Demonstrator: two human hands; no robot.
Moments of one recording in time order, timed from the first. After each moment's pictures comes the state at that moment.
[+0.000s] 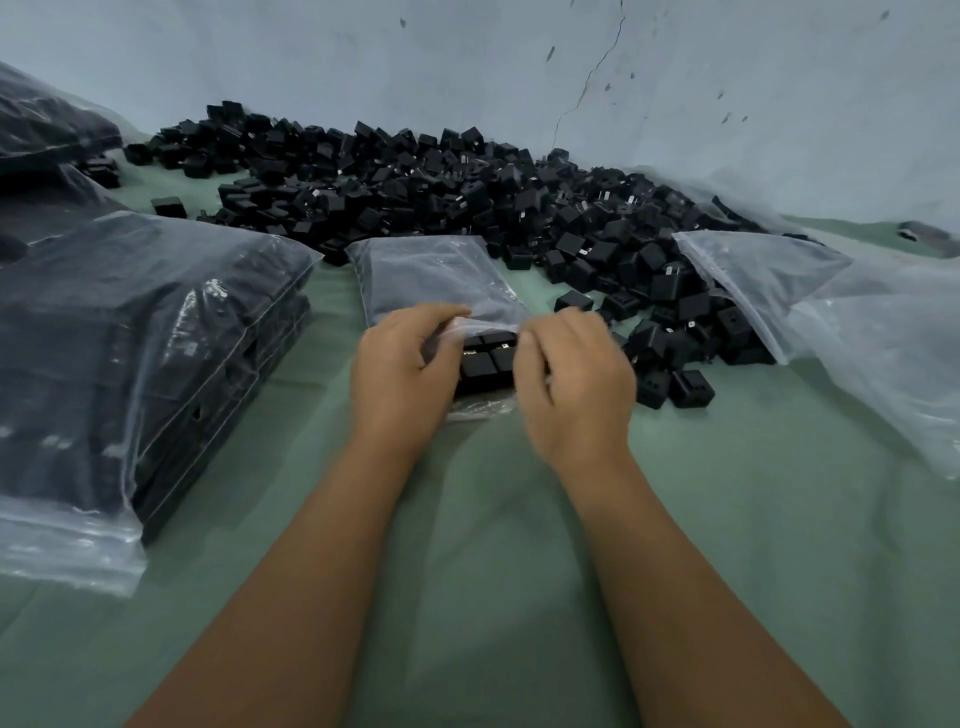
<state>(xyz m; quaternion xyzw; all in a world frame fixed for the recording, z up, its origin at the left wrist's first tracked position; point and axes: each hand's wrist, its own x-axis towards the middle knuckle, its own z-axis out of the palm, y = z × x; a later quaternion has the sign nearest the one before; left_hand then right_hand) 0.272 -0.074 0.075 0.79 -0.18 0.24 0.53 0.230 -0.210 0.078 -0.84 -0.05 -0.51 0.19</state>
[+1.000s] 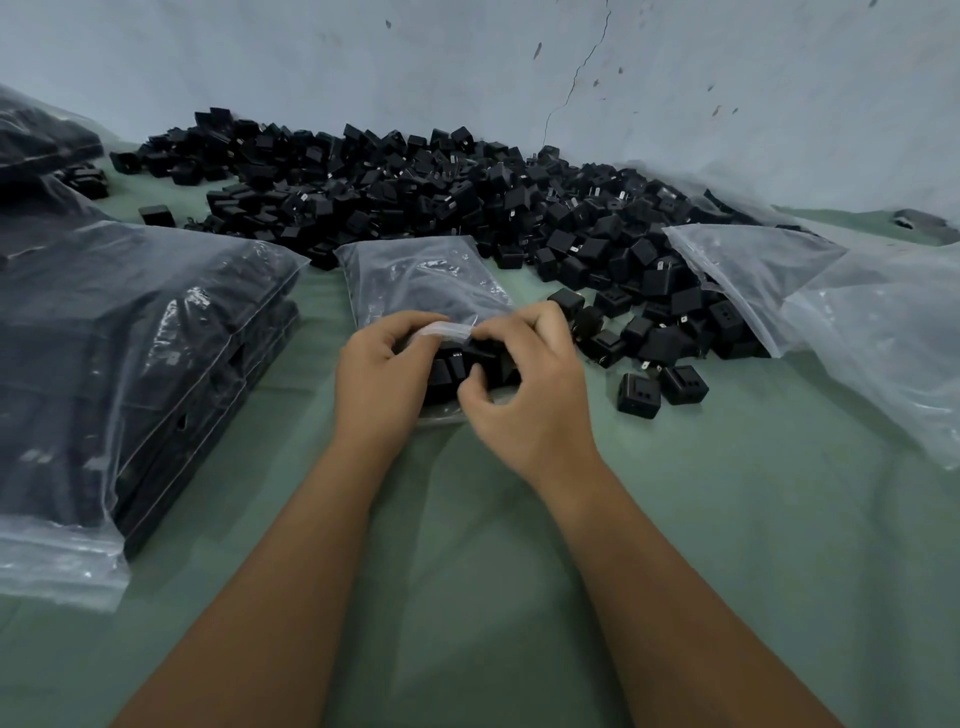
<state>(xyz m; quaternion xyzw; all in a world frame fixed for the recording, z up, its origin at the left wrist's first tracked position) 0.282 -0.073 0.071 0.74 -0.10 0.09 0.66 0.229 -0.195 0.074 -0.84 -0.08 -0.42 0.34</state>
